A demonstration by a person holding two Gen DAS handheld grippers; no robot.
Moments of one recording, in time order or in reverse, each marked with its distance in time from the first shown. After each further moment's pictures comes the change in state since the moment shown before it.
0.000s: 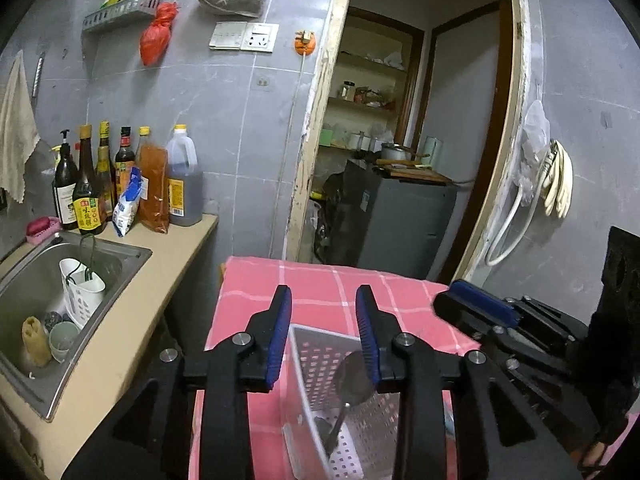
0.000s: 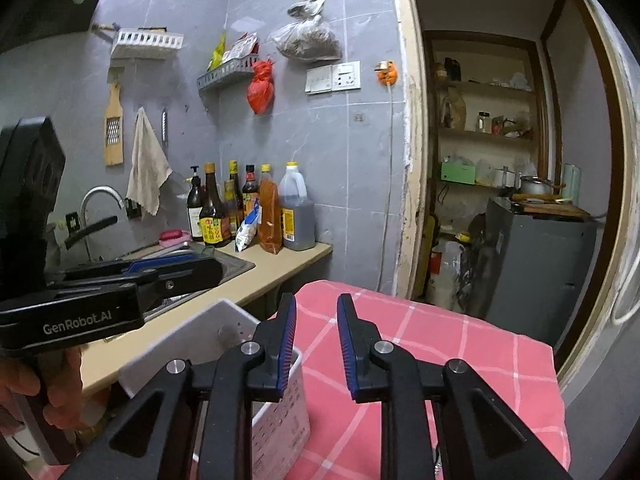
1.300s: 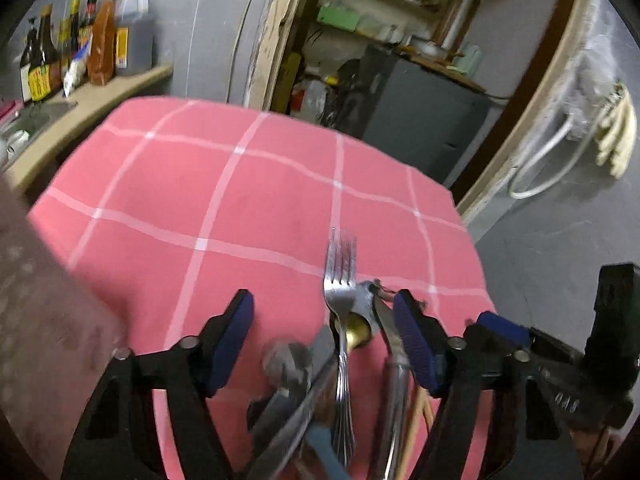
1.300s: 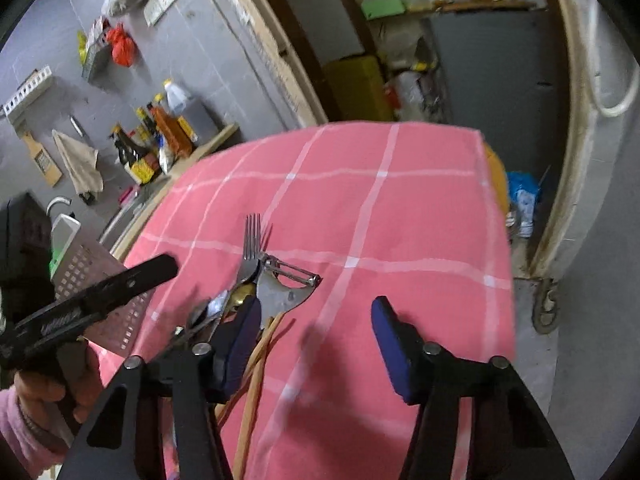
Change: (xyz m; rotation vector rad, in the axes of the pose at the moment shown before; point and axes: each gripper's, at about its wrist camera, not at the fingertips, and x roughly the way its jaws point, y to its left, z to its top) left arm 0.187 -0.127 -0.081 -0.194 0.422 0.069; right arm 0.004 -0.249 -0.130 0.419 0.487 0.104
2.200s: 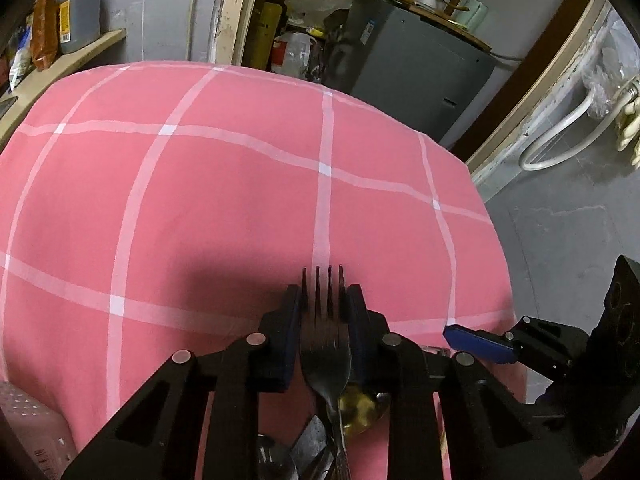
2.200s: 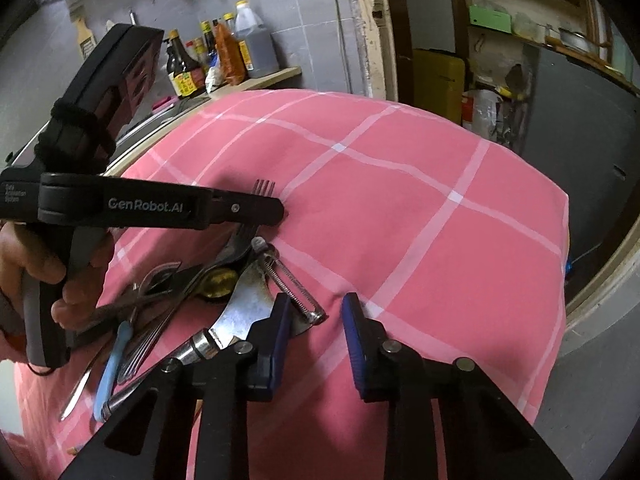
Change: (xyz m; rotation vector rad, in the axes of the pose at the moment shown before) left arm 0.076 0.001 0.034 0.037 0.169 -0.035; right arm 0.062 0.008 0.023 -0.383 0.127 0.053
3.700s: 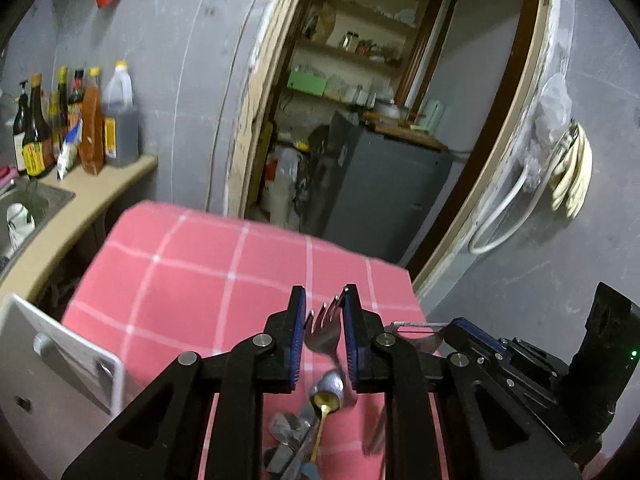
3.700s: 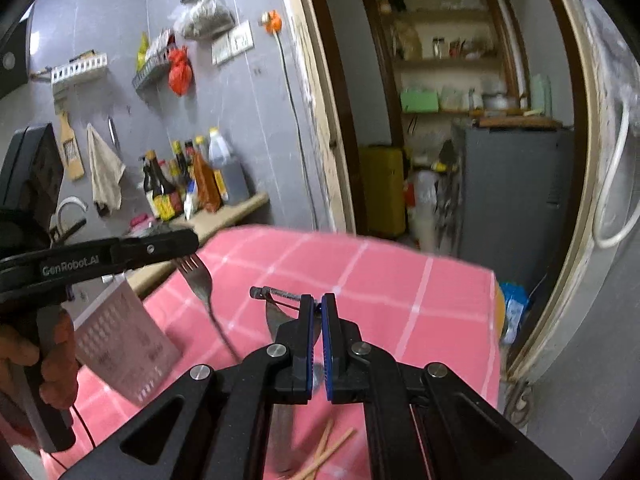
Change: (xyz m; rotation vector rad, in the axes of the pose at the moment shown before) left arm -0.177 -0.016 -0.007 0.062 -0.412 -0.042; right arm -0.110 0.071 0.031 0.156 -0.427 -0.191
